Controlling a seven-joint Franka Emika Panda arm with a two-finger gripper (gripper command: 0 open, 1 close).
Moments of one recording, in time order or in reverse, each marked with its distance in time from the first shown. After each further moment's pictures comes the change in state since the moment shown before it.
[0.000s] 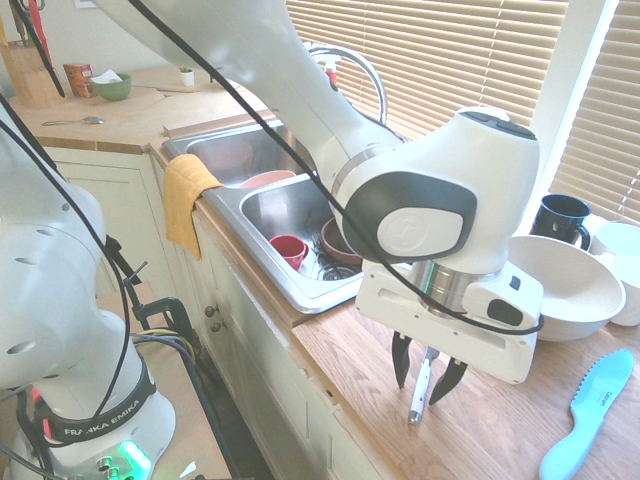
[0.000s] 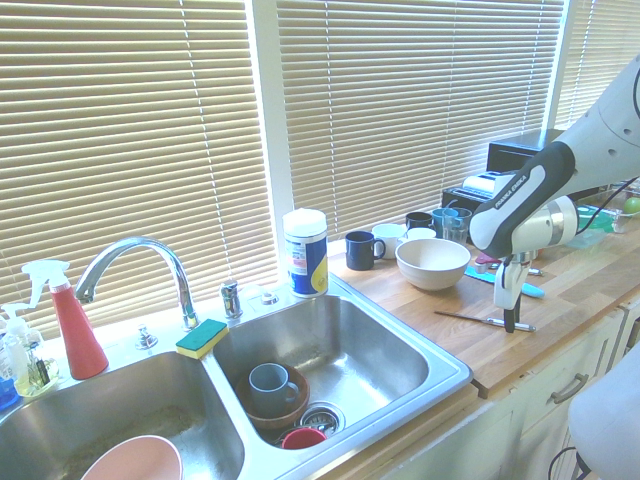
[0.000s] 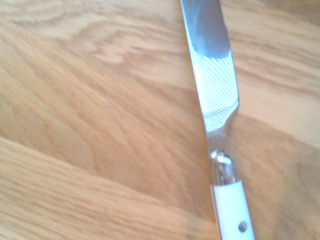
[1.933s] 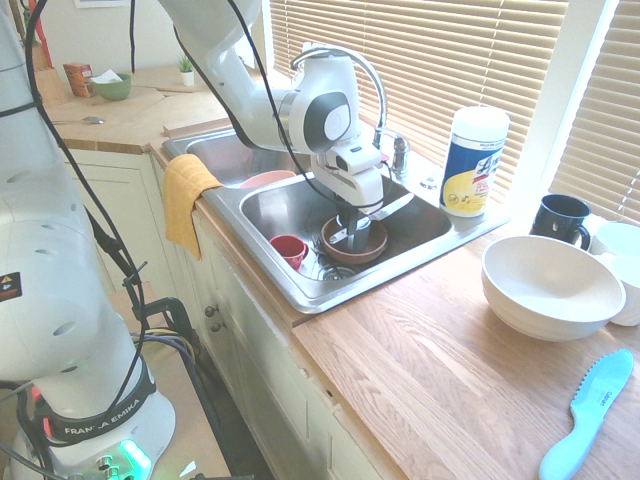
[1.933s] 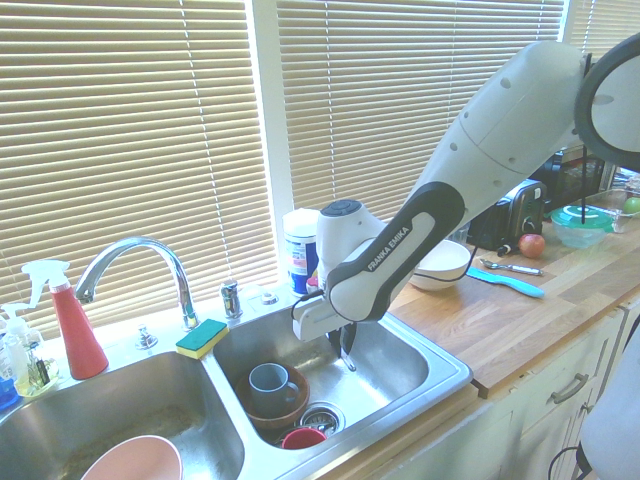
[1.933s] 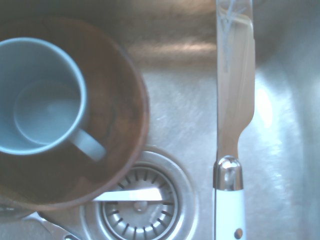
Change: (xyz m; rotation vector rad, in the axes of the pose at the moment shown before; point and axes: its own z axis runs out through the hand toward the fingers) arm -0.032 -0.389 -0.001 0.132 0.231 0.489
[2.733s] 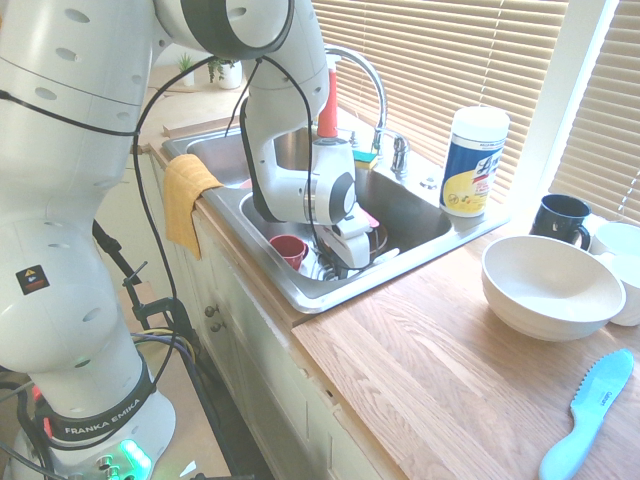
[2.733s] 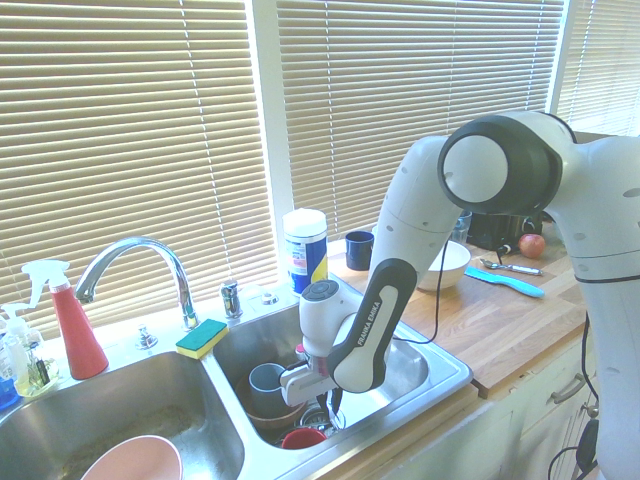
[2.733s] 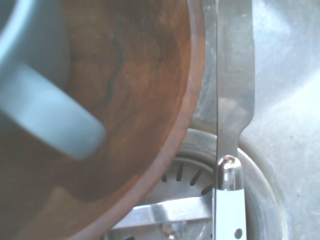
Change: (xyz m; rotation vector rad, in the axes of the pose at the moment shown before) arm -0.023 -0.013 0.145 -0.037 -0.065 0.040
